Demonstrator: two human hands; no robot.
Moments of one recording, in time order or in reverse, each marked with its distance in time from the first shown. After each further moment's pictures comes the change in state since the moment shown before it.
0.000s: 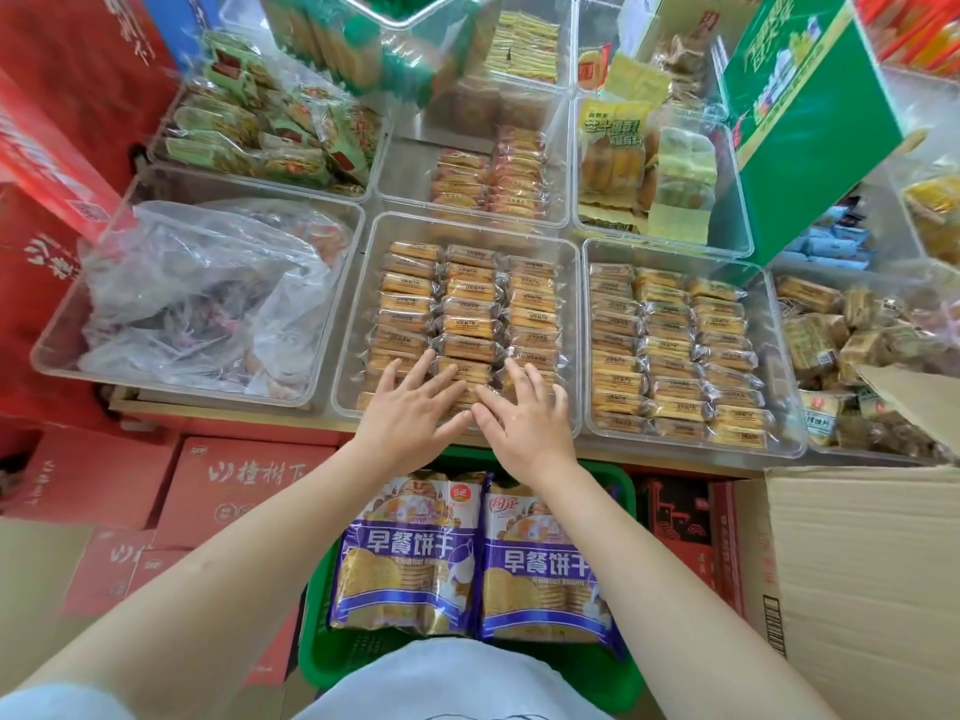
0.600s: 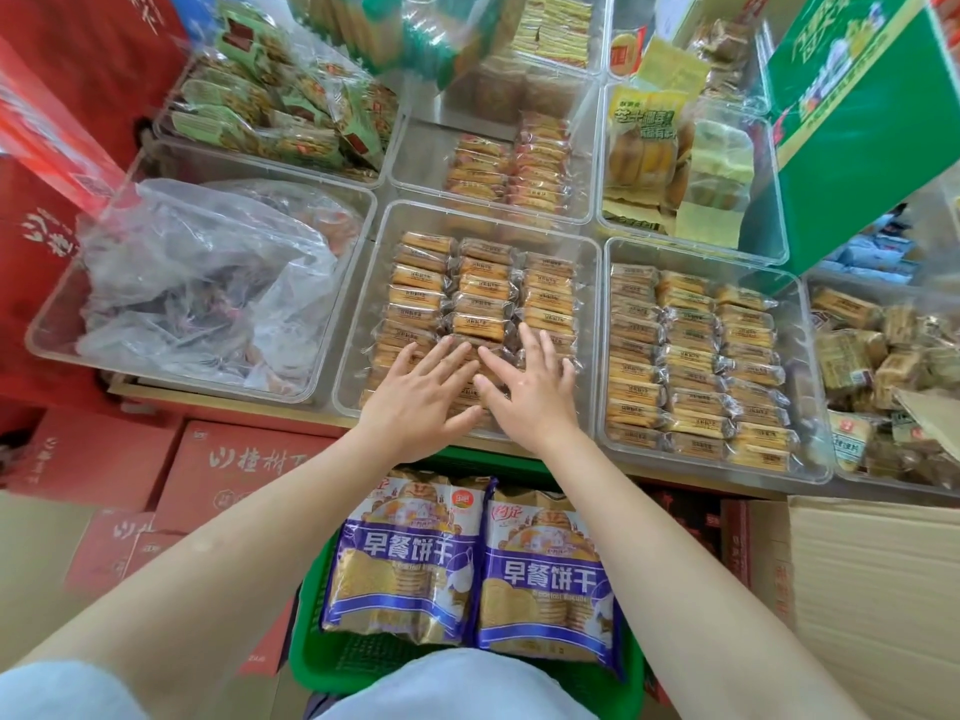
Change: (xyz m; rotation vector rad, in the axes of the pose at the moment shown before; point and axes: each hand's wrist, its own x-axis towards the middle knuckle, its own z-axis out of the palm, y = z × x) left_hand 0.018 -0.010 0.000 -0.021 0.024 0.037; right_hand 0.049 0.002 -0.007 0.081 0.013 -0.004
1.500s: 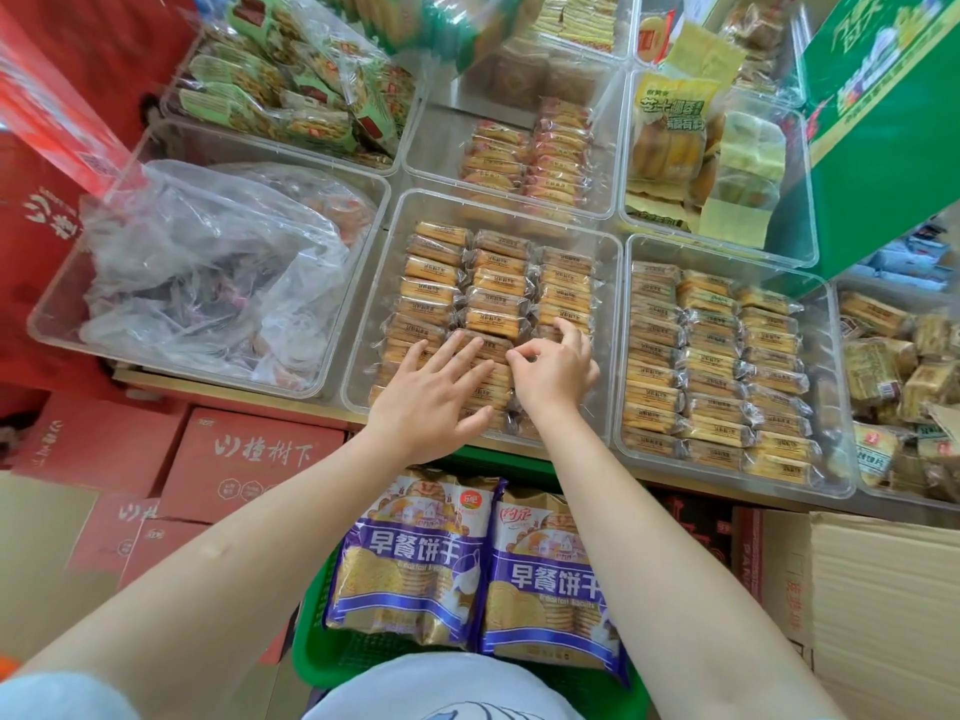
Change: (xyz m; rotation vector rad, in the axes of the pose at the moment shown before) left_hand 0.001 0.000 0.000 -0.011 0.001 -0.015; right_hand 0.034 -0.016 -0.001 0.299 0.295 0.357
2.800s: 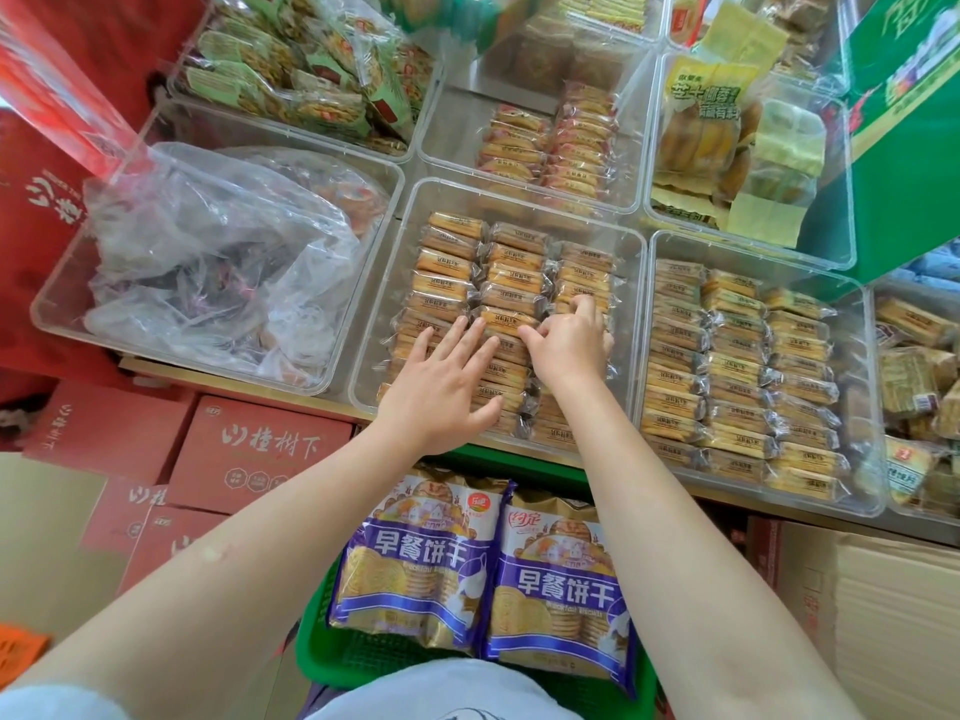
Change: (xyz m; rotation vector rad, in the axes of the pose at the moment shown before) left_hand 0.013 -0.005 0.004 -0.039 0.022 -0.080; right_hand 0.036 -0.015 -0.007 -0.241 -0.132 -0.069
